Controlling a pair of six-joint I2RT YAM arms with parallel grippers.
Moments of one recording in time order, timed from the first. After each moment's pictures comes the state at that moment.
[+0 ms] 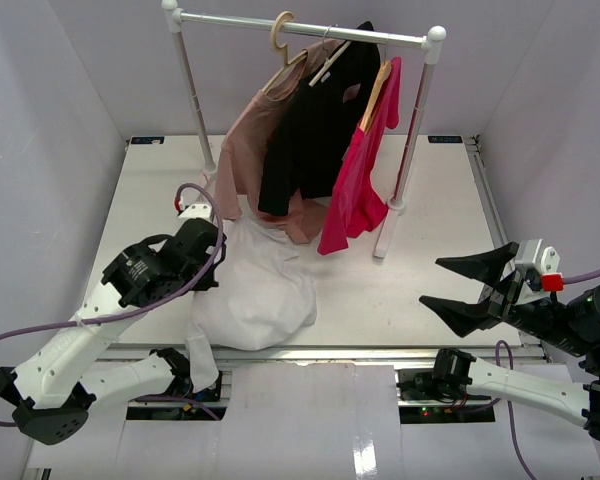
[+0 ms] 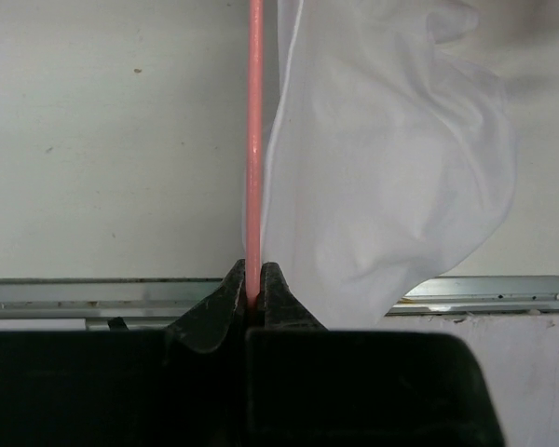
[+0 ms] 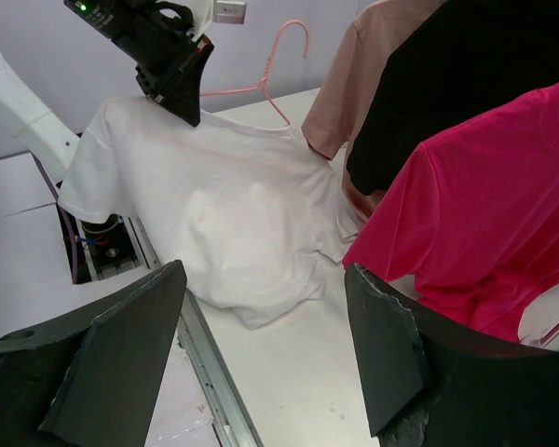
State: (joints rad) left arm -0.79 0.97 1.28 -1.30 -0.48 -0.61; right arm 1.23 0.37 1.21 -0.77 0.12 -0.05
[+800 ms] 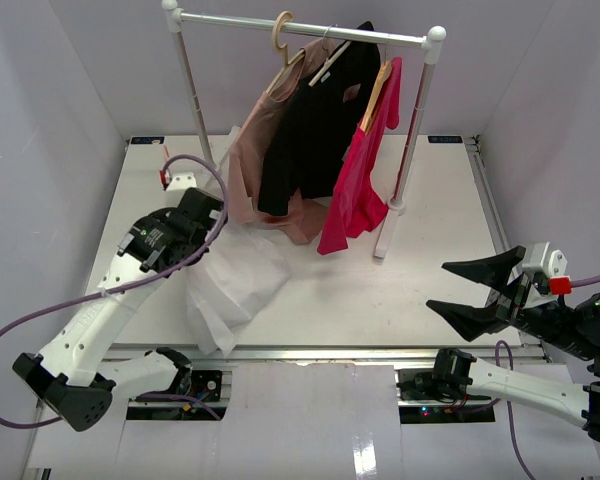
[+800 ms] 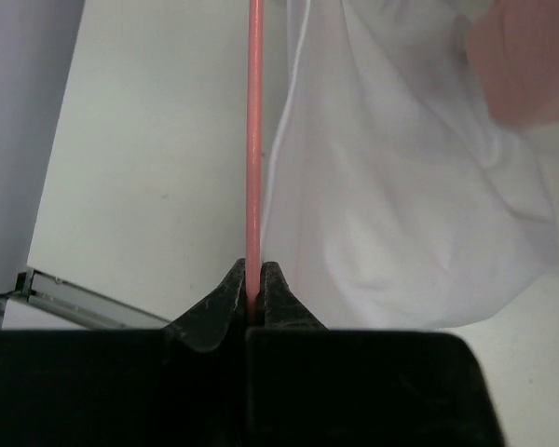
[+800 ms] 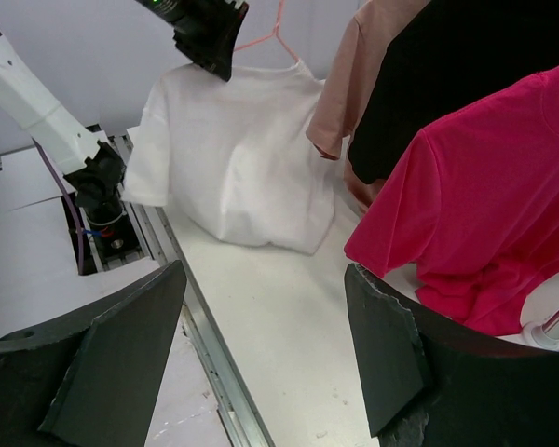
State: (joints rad) left arm -0.61 1.12 1.32 -1.23 -0.71 -0.58; right arm 1.23 0.34 1.22 -0.82 0.12 -0.04
